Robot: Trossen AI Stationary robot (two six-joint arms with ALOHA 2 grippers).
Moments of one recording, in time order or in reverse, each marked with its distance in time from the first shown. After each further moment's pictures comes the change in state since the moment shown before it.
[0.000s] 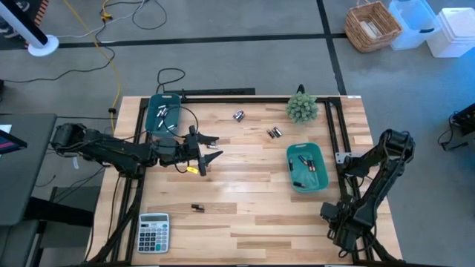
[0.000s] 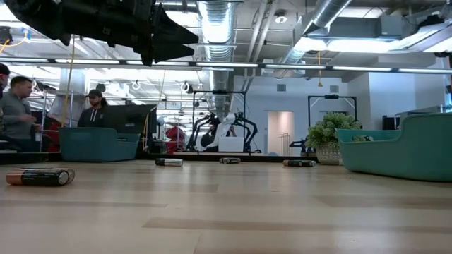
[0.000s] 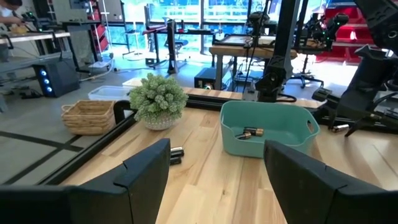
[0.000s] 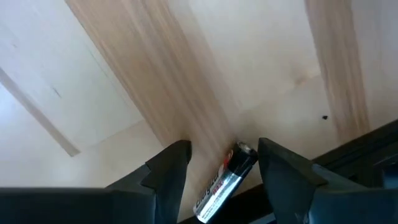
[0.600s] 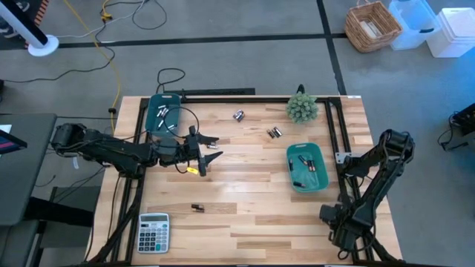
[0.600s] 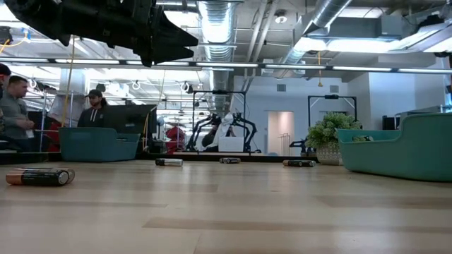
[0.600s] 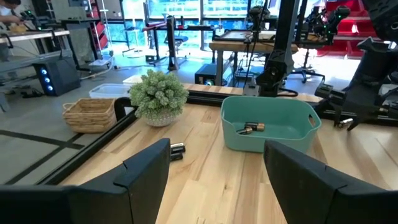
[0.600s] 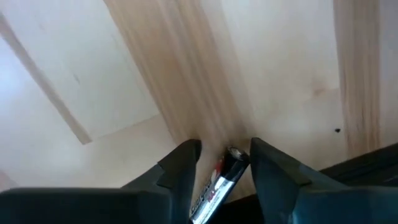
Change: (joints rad) left arm 0.000 0.000 0.000 -0.018 0.000 0.010; right arm -0.013 0.002 0.001 0.014 0.006 -0.124
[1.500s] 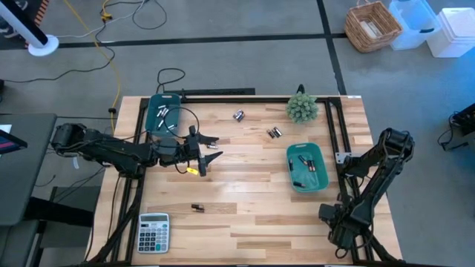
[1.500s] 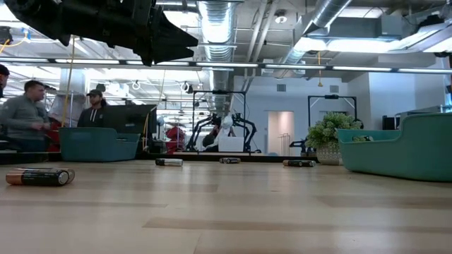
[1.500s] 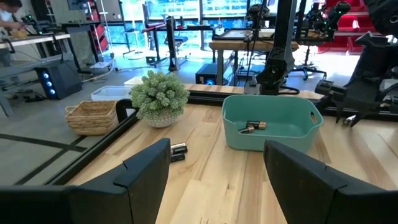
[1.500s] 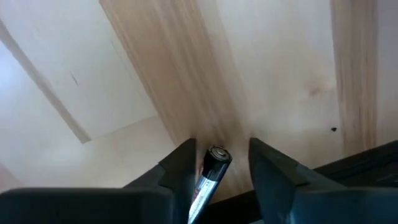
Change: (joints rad) left arm 0.000 0.000 0.000 -0.001 0.000 0.026; right arm -0.037 -0.024 -0.001 -0.024 -0.024 -0.023
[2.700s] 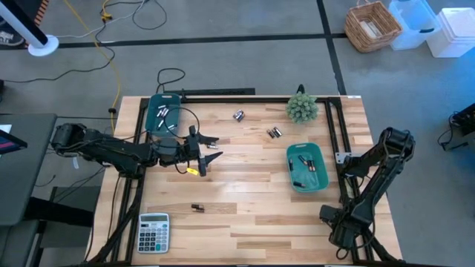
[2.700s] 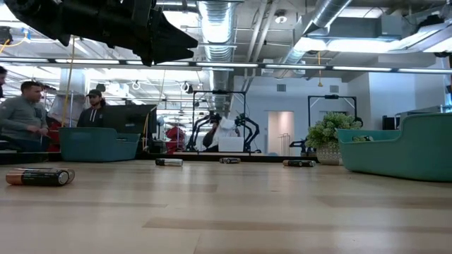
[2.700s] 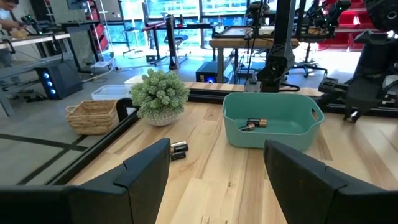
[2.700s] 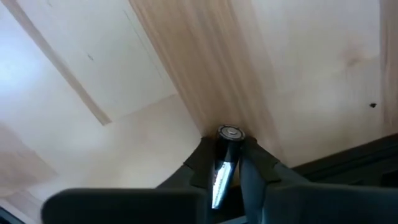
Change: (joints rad) left arm 0.000 0.000 0.000 -0.008 0.000 0.008; right arm 0.026 0.004 -0.035 0.075 -0.094 0.066
